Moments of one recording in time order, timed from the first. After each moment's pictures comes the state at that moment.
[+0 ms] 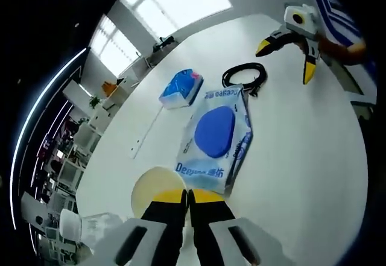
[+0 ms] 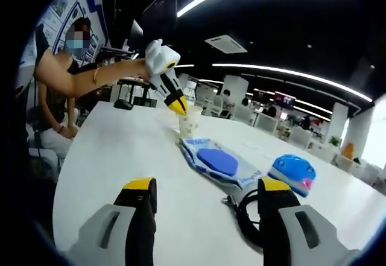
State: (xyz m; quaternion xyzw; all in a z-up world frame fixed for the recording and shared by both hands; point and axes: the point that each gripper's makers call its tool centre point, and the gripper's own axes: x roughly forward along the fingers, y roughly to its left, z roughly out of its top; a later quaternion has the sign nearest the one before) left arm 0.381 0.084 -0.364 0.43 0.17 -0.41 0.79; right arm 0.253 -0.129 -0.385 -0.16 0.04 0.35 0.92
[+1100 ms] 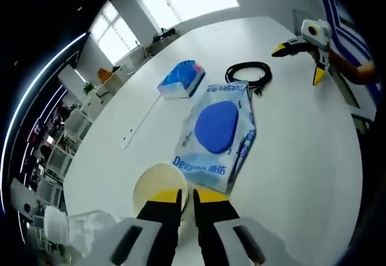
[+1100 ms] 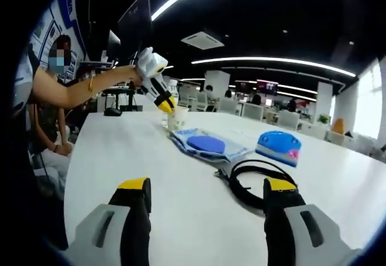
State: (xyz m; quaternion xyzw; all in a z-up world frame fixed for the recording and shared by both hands) left arm 0.389 0.085 -0.378 0.40 0.22 -0.42 0.78; right arm 0.234 -0.168 -0.401 -0.11 0.07 0.30 0.94
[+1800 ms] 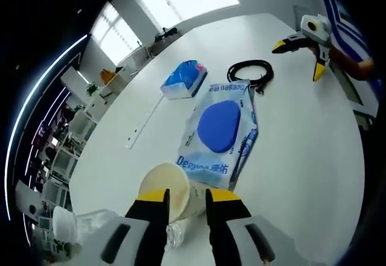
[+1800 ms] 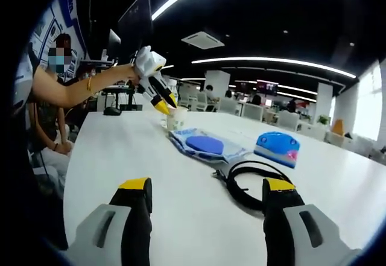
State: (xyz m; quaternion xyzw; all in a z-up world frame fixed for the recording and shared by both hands) left arm 0.387 0.088 -0.372 0.41 0.22 -0.41 0.78; right arm 0.234 -0.170 -0.399 -0.11 0.06 0.30 0.94
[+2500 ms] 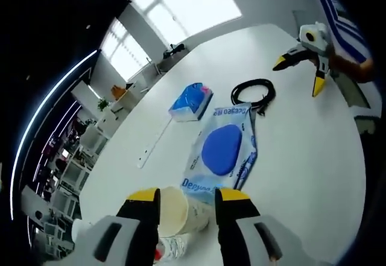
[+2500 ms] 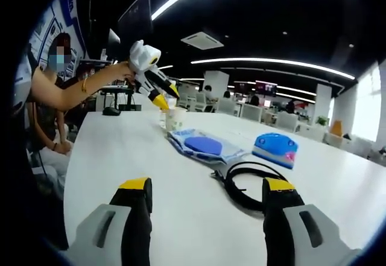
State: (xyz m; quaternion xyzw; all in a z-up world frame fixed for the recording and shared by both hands) left arm 0.372 0.066 -0.340 0.41 0.14 -0.40 0.81; right arm 0.234 -0.172 -0.397 -0.11 0.06 0.30 0.95
